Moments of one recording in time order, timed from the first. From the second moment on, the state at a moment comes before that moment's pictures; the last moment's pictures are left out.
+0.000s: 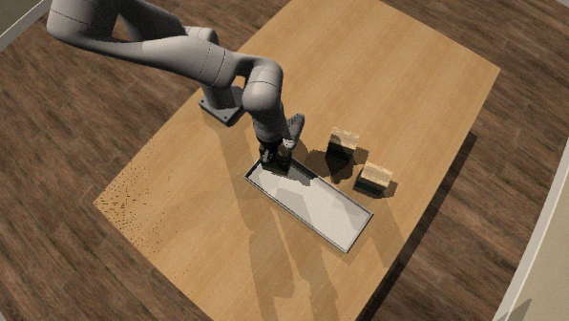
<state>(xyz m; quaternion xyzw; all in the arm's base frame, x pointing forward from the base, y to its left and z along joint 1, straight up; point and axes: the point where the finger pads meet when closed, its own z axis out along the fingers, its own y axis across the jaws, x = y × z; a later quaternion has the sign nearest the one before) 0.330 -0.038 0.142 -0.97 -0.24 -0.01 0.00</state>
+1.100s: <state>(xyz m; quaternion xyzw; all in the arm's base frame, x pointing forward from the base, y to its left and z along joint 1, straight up) 0.329 -0.052 0.130 -0.97 -0.24 0.00 0.00</state>
